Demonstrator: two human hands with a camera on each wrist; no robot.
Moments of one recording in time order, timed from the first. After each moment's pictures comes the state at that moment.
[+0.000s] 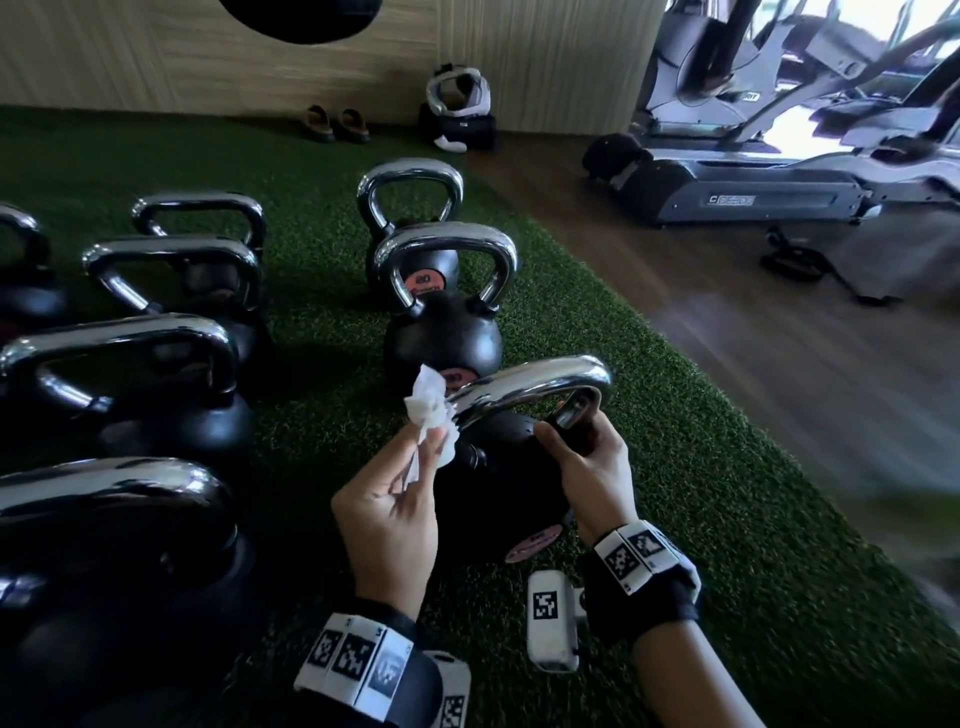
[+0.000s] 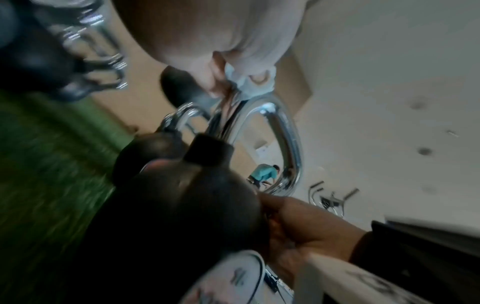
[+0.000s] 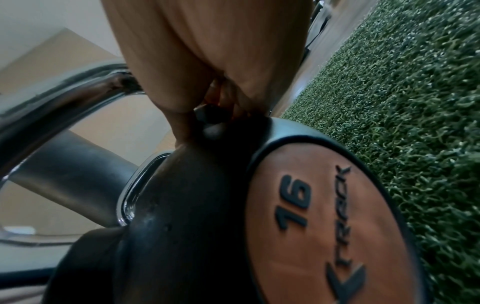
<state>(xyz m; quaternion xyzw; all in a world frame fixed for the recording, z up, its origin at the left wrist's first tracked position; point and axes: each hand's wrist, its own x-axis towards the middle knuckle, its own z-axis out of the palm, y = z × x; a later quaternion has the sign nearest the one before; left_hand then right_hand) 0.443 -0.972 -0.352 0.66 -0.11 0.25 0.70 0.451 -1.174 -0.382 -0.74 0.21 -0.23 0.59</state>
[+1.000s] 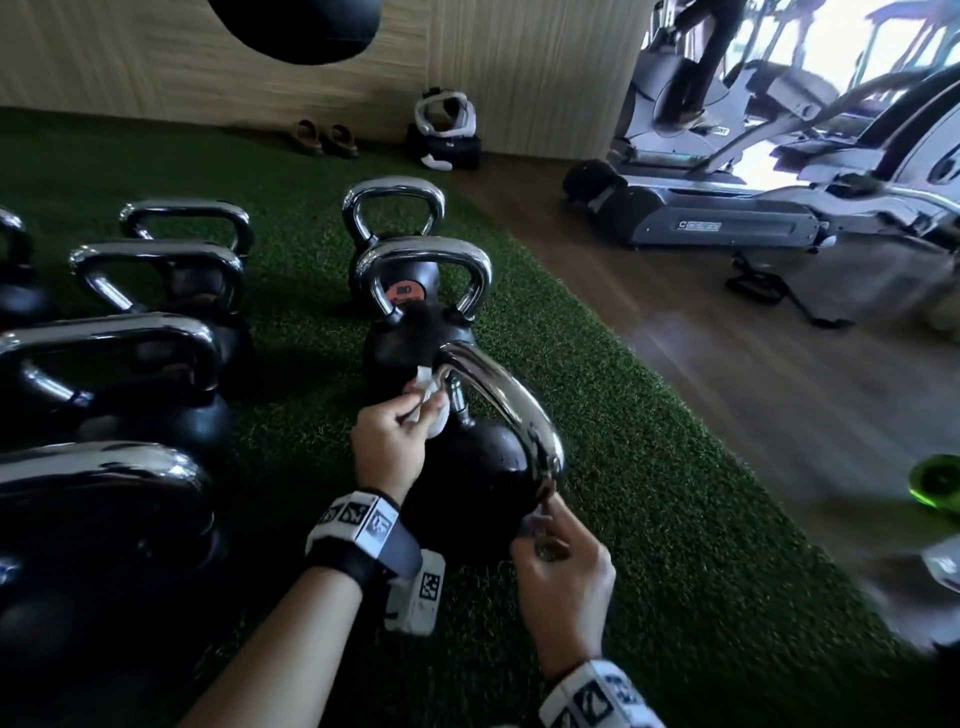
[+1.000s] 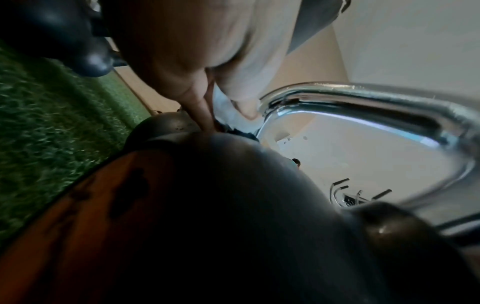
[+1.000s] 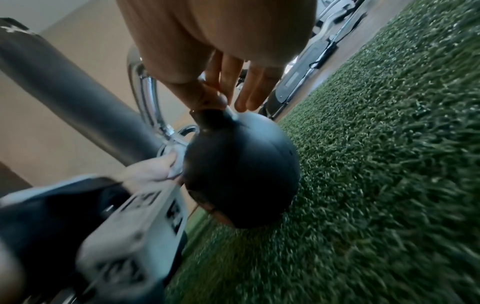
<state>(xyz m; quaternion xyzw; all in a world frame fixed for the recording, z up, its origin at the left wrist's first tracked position) 0.523 -1.001 -0.370 0.74 -0.09 0.14 0.65 0.346 -1.119 -0.378 -0.80 0.22 -0.30 0.46</state>
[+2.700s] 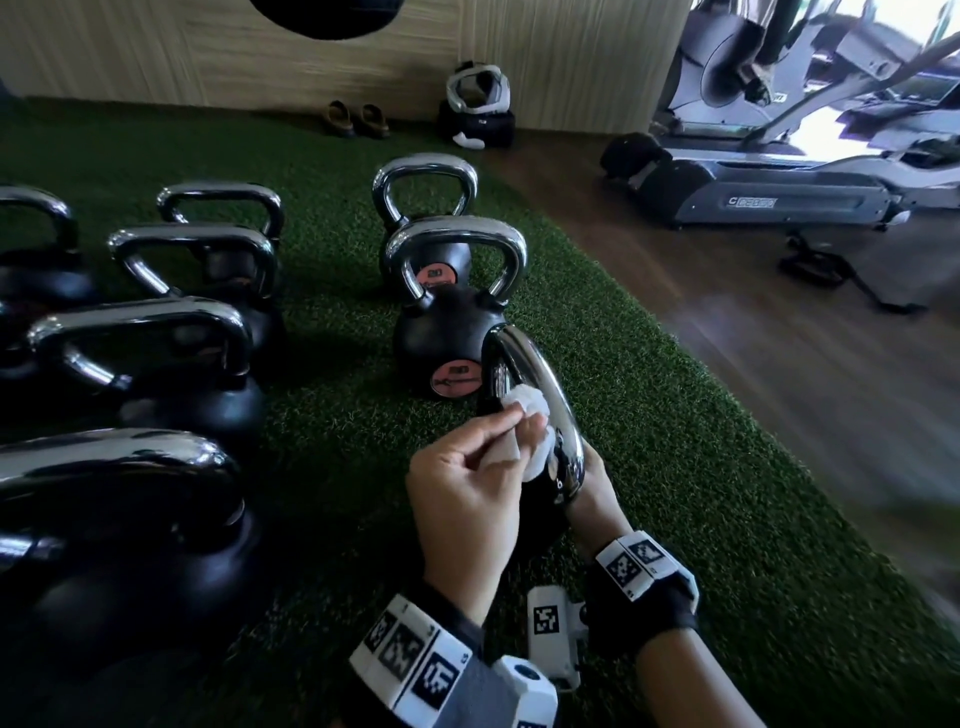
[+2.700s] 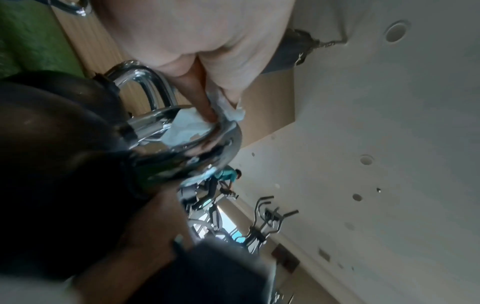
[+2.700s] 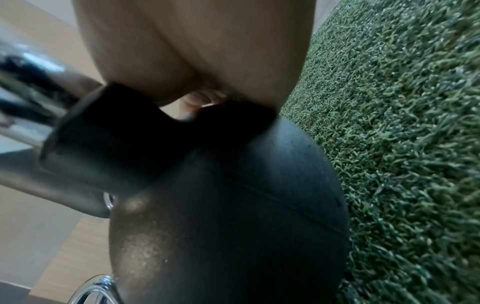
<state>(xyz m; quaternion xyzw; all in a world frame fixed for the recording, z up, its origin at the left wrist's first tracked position) 0.417 -1.021 -0.318 0.63 -0.12 0.20 0.74 0.431 -1.161 -0.377 -0.66 0.09 -0.11 0.74</state>
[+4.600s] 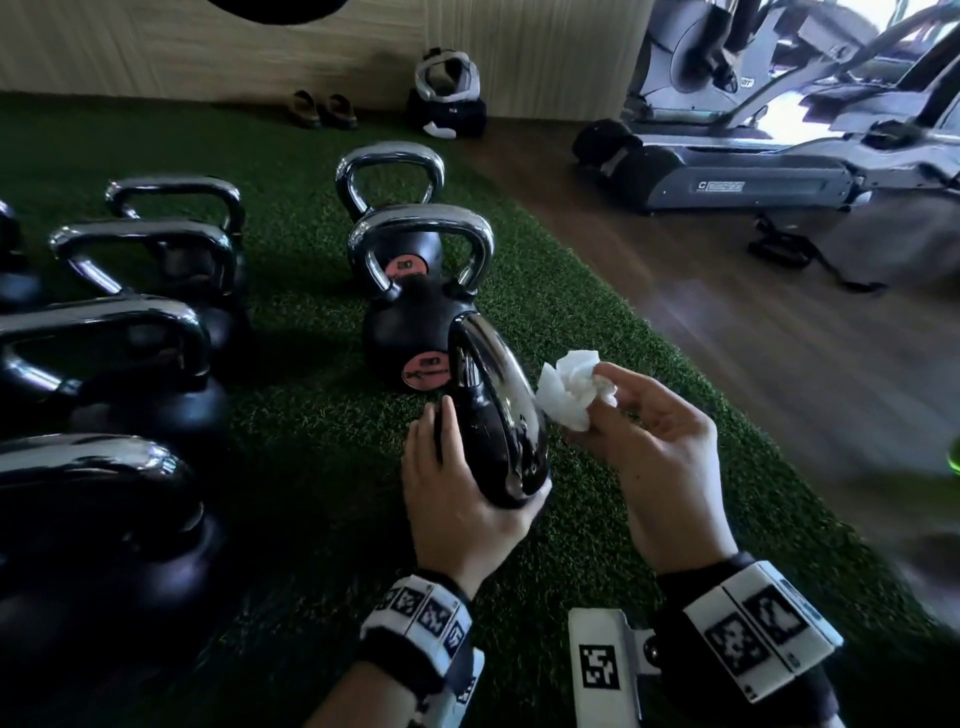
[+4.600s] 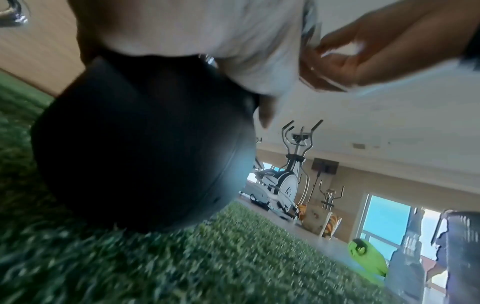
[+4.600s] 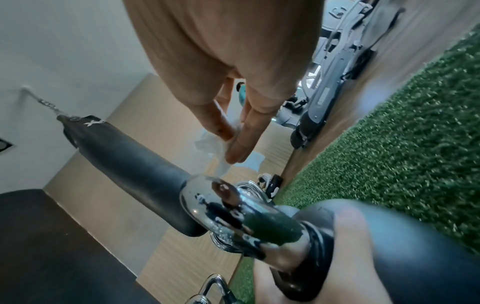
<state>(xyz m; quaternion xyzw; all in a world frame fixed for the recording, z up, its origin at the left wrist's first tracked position) 0.428 -1.037 -0.388 0.90 -0.12 0.11 0.41 0.372 -1.175 -0.279 -0.62 0.14 -0.27 0.72</state>
